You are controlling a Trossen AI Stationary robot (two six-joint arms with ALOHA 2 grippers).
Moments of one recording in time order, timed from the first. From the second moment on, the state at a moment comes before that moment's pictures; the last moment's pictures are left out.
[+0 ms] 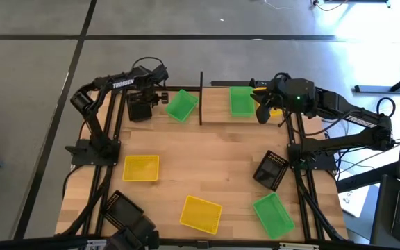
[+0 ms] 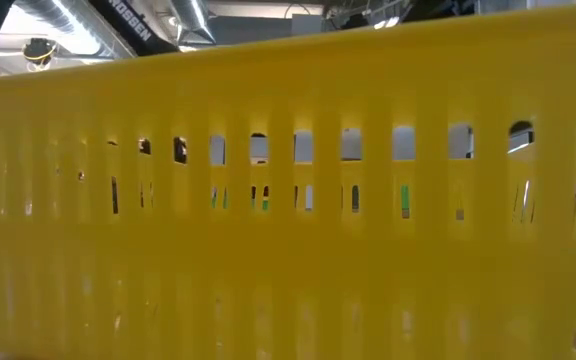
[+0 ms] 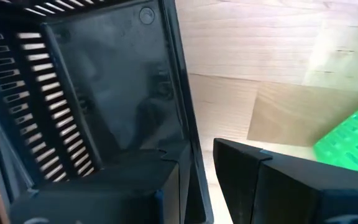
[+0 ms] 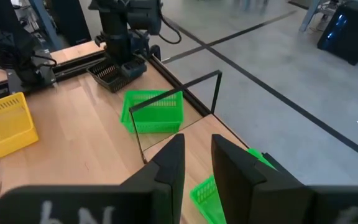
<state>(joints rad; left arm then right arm) 0.87 1.75 1.21 -0.96 -0.08 -0.83 -0.24 0.99 1.21 -0.69 0.32 0.17</state>
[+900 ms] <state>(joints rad) 0.81 1.75 1.22 -1.06 -0.08 -0.19 -0.24 0.99 1.21 -0.60 0.32 0.09</state>
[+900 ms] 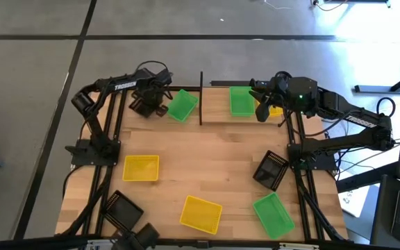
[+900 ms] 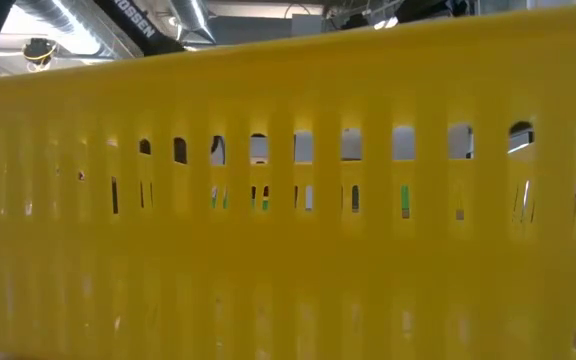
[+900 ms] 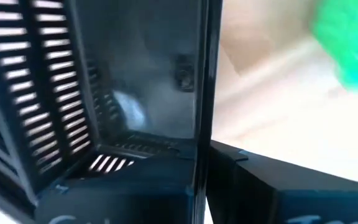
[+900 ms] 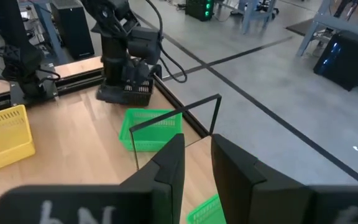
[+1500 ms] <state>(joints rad) 0.47 1.55 1.60 -1.42 -0.27 0.30 -0.24 0.99 1.21 -0.63 0.32 0.02</state>
